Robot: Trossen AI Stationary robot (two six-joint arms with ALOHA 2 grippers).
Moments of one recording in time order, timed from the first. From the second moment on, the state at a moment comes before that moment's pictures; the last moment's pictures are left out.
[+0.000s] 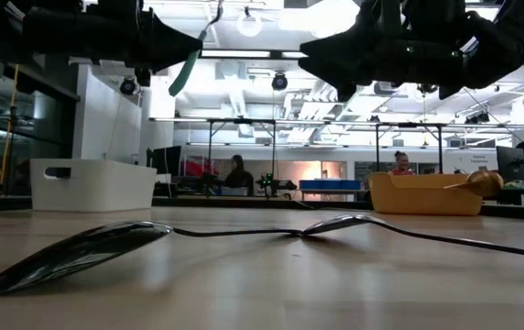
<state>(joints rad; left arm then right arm) 0.00 1.04 0.31 0.82 -0.28 -0.07 -0.11 1.44 0.46 1.06 -0.17 0.08</state>
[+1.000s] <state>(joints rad) -0.02 1.59 0.42 1.30 -0.10 -0.07 0.02 1.68 0.67 1.13 0.05 0.03</state>
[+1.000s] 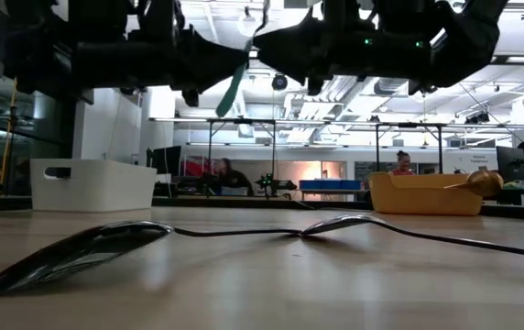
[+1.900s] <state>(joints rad) -0.05 1.68 0.51 1.28 -0.09 -0.05 0.05 1.68 0.67 1.14 0.07 0.09</state>
